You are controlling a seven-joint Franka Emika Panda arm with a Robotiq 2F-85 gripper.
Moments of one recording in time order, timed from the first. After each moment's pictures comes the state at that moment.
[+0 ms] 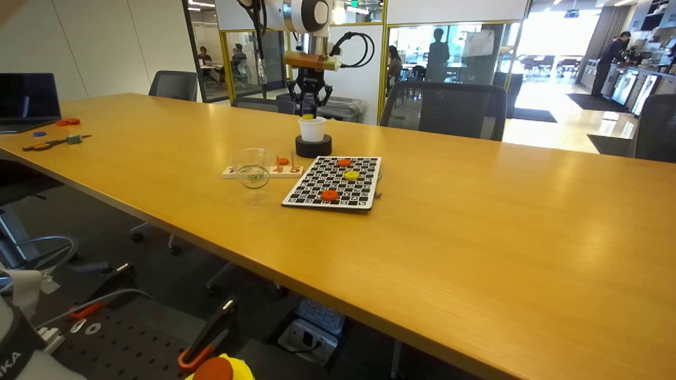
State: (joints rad) arm -0.04 0.86 0.10 -1.01 0.03 1.89 -0.27
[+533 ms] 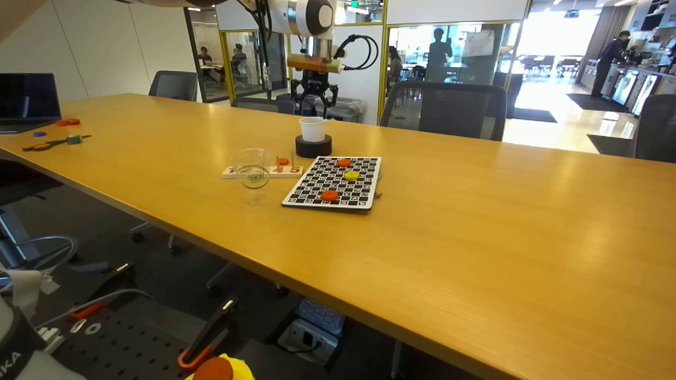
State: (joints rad) arm -0.04 0.90 0.09 -0.95 0.03 1.88 -0.24
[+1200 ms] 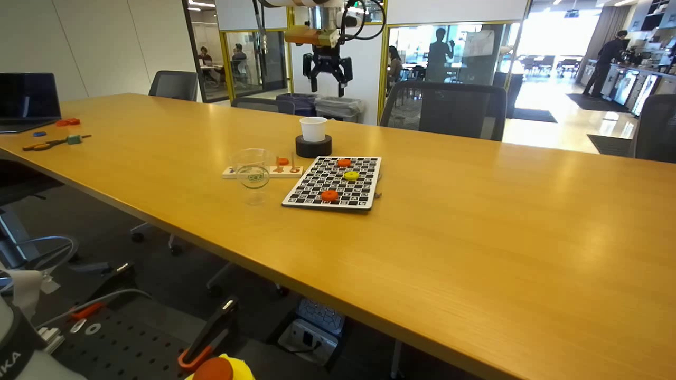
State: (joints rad) arm -0.04 0.65 -0.01 -1.23 0.03 2.03 0.12
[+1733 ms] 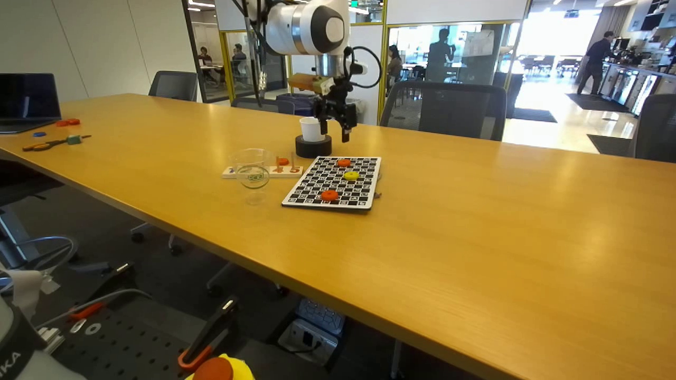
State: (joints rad) arm -0.04 0.60 -0.08 -1.58 0.03 2.24 0.34
